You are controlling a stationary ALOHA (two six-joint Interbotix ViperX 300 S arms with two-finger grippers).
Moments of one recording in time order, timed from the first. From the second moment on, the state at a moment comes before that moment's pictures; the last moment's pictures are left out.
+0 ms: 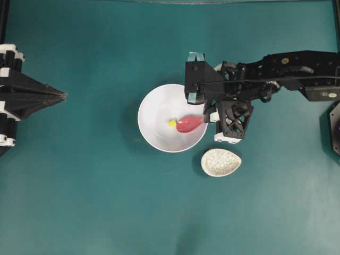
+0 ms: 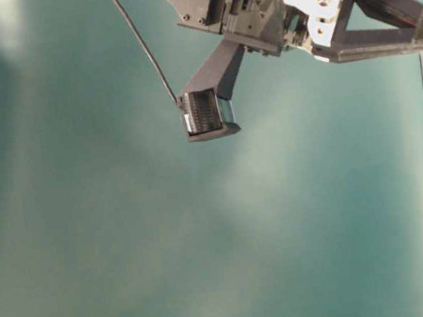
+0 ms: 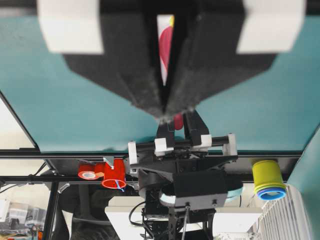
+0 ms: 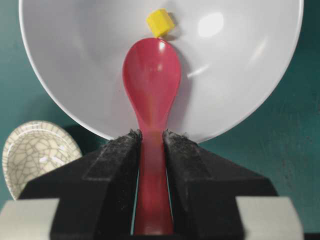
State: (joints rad) left arm 0.00 -0.96 1.18 0.01 -0.27 0.00; right arm -0.13 -0.03 0.52 0.24 0.66 -0.20
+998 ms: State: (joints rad) left arm 0.00 -0.96 1.18 0.01 -0.27 0.00; right arm -0.13 0.03 0.52 0.25 0.51 -0.20
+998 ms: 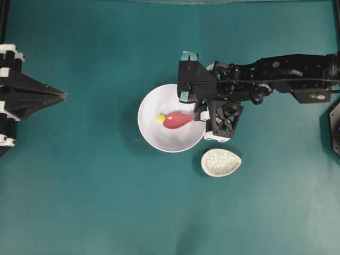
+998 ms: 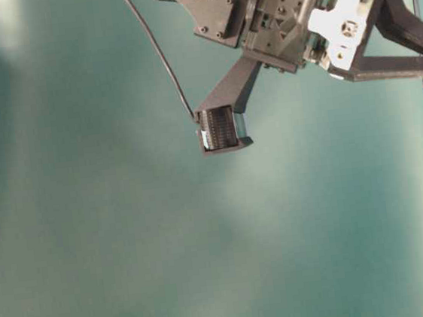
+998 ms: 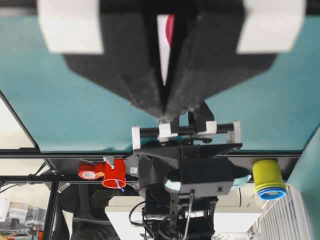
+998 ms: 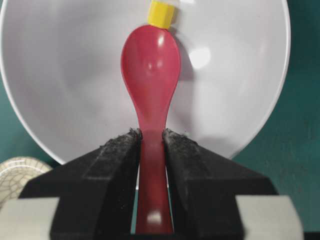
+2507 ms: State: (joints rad) left arm 0.00 -0.96 1.18 0.01 -0.27 0.00; right arm -0.13 0.04 0.52 0.25 0.34 -0.20
